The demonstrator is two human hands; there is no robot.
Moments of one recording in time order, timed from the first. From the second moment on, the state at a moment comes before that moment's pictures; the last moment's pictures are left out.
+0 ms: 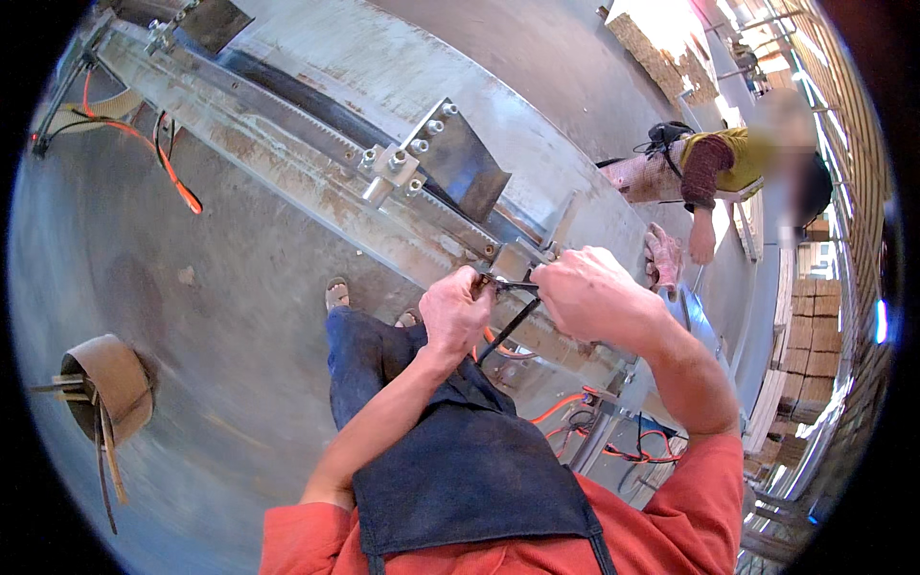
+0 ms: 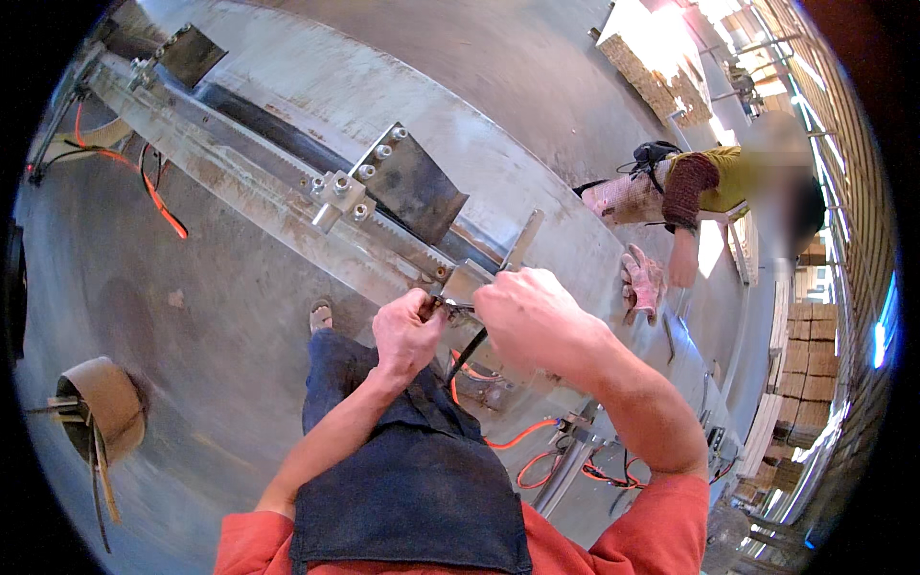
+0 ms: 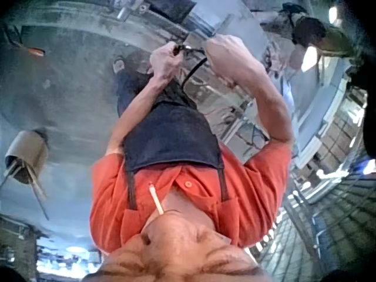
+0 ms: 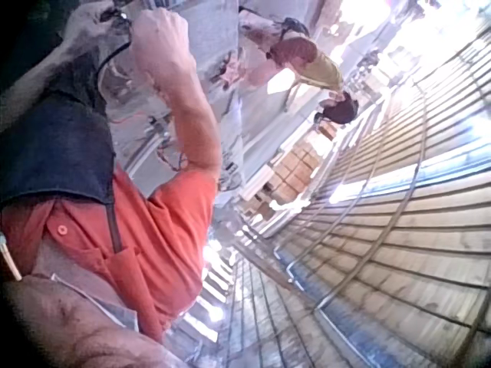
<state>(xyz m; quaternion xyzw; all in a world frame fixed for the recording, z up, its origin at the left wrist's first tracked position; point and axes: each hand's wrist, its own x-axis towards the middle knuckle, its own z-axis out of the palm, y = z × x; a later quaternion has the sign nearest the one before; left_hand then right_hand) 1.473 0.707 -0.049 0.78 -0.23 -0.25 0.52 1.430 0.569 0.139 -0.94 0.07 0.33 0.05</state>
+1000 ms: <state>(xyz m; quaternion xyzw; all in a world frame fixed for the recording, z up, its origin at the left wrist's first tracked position) 1.462 0.724 -0.081 0.45 0.00 -0.53 0.72 1.585 0.632 0.042 -0.89 -0.13 0.44 -0.03</state>
